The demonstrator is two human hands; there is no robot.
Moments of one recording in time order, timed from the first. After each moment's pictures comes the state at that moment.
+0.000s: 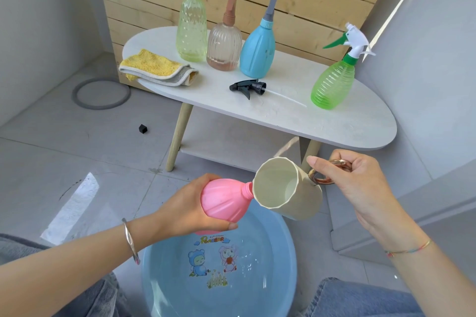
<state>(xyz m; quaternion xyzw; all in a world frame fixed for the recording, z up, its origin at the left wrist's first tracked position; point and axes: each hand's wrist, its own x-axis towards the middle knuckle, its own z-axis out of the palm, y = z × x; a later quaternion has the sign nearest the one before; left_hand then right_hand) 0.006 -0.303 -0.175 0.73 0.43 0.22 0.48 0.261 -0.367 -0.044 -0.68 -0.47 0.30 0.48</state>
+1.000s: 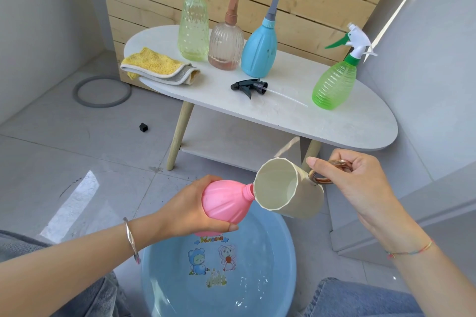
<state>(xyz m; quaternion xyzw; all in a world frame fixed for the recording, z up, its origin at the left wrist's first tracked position) 0.006 -0.305 -0.176 0.73 0.43 0.20 0.49 0.254 -0.369 -0.037 -0.70 -0.48 0.29 0.44</state>
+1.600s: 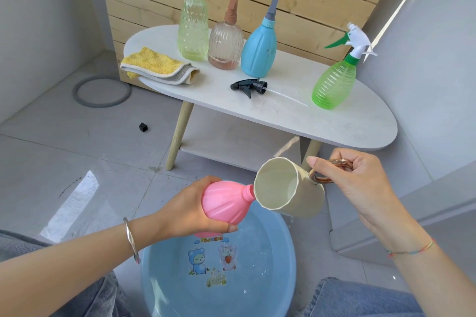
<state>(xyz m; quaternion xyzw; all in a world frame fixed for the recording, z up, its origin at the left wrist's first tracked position) 0.006 -0.306 -0.177 0.72 0.44 0.20 0.51 0.256 -0.369 -0.037 -0.70 -0.48 0.29 0.44</state>
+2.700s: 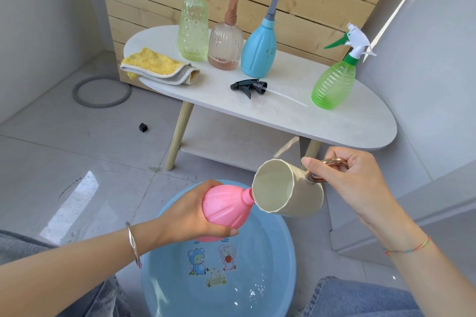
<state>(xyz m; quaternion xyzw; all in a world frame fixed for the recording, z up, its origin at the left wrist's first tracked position) 0.008 -0.312 -0.185 0.71 0.45 0.20 0.51 0.253 -0.367 -0.037 -0.69 -0.51 0.28 0.42</state>
